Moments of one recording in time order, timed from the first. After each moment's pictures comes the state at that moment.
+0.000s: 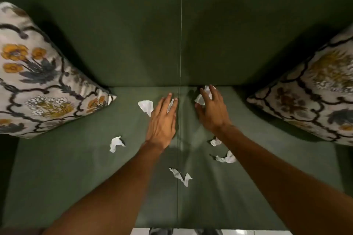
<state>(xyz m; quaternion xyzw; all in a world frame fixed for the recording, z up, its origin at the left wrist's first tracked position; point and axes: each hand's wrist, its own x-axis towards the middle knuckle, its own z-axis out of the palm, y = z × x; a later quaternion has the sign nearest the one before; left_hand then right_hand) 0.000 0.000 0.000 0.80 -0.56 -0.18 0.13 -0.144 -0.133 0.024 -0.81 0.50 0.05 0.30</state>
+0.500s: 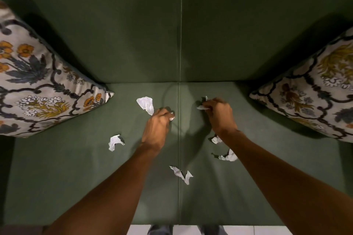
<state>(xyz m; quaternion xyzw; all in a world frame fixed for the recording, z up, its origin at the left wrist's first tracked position) 0.014 0.013 -0.015 0.80 -0.53 -0.24 0.15 -0.167 -0.130 -0.004 -0.79 0.51 0.05 0.35</state>
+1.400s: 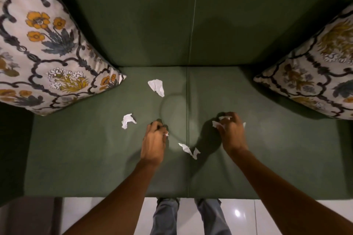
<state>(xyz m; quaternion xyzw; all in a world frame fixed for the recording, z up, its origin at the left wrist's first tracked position) -0.016 0.138 -0.012 0.85 -0.43 -0.26 0.15 -0.232 -0.016 0.003 -0.72 0.59 0.06 0.37</state>
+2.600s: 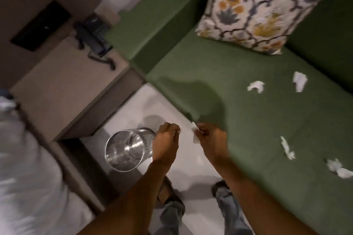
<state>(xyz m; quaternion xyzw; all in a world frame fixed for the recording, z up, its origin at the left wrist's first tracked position) -0.021 0.499 0.042 0.94 -0.04 -0.17 0.28 -0.058 0.333 0.045 -0.84 0.27 0.12 0.45</state>
